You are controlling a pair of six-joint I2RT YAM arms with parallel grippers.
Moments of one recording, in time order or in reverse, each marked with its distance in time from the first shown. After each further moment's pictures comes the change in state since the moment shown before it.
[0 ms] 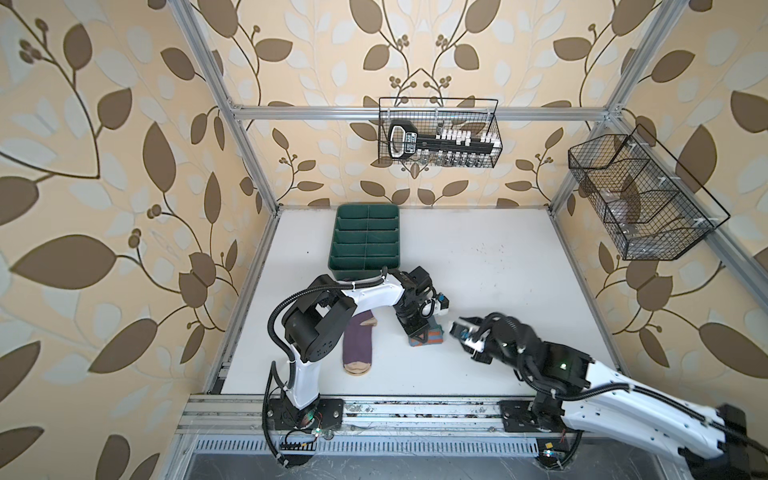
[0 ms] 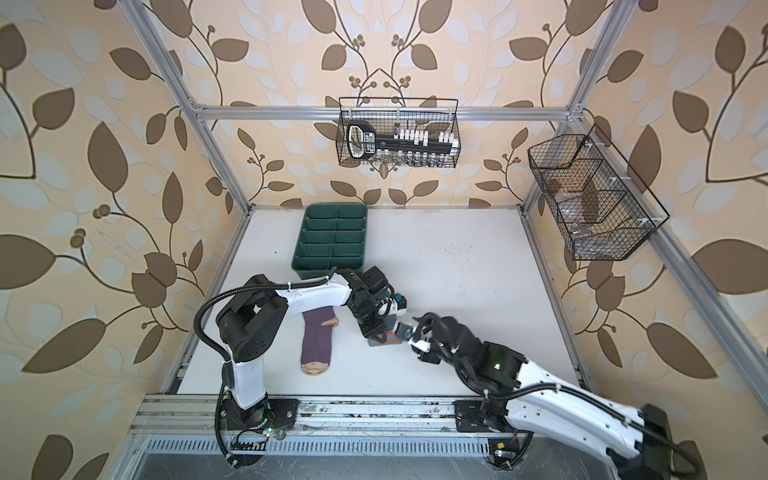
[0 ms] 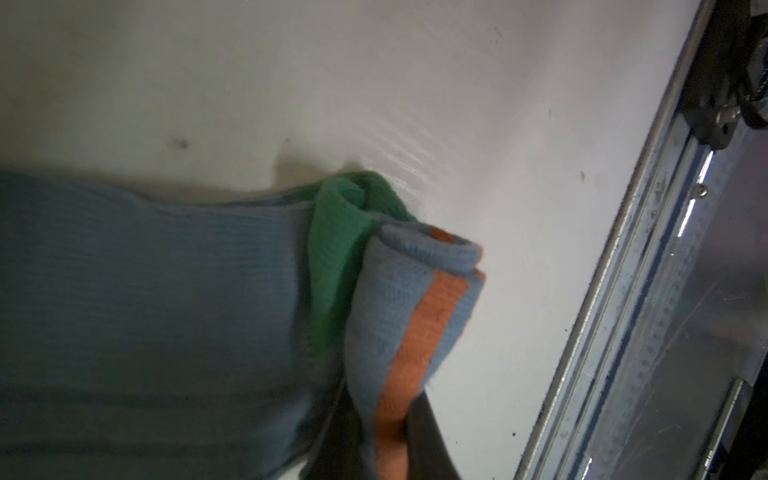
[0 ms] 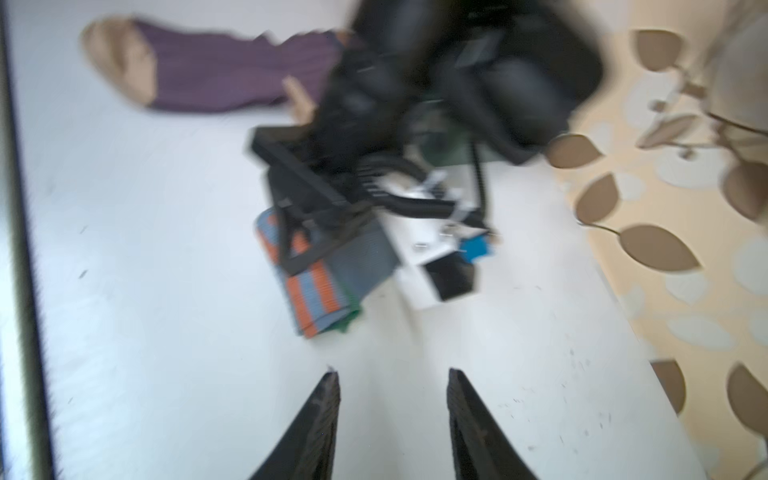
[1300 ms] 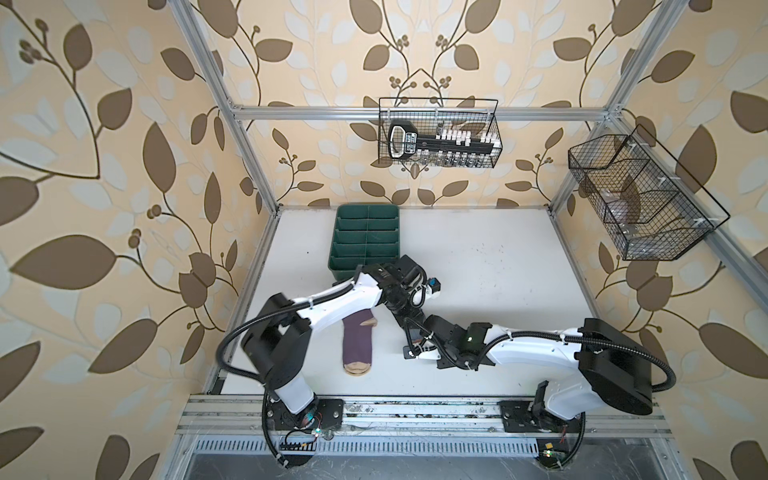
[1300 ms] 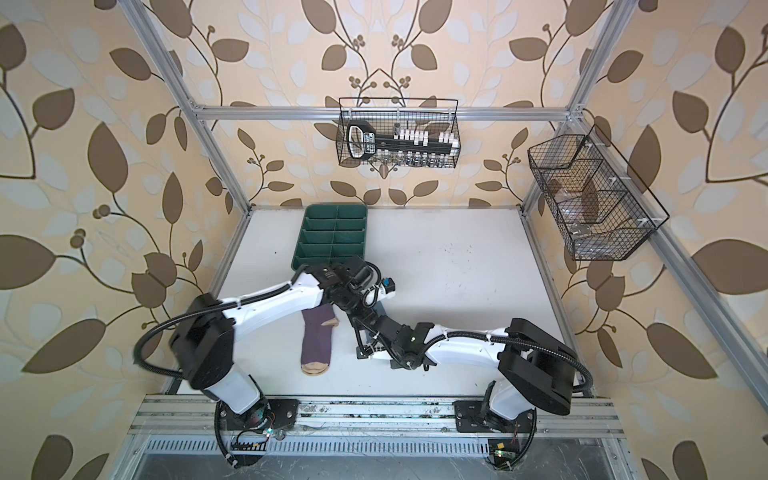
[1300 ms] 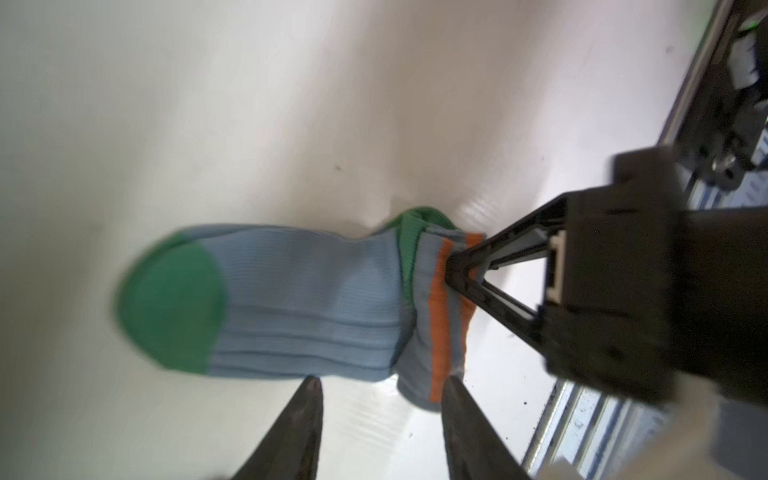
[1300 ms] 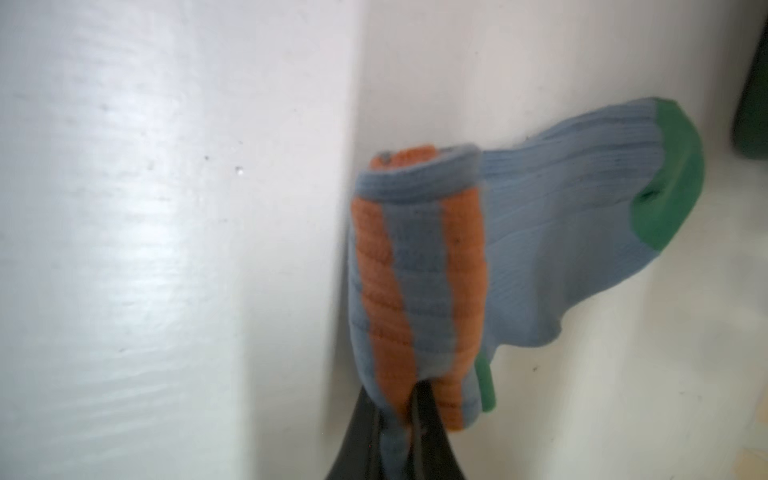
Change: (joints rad) left arm 0.018 -0.412 -0.103 0.064 -0.252 -0.035; right arm -0.044 0.713 0.267 -0.074 -0.111 -0.146
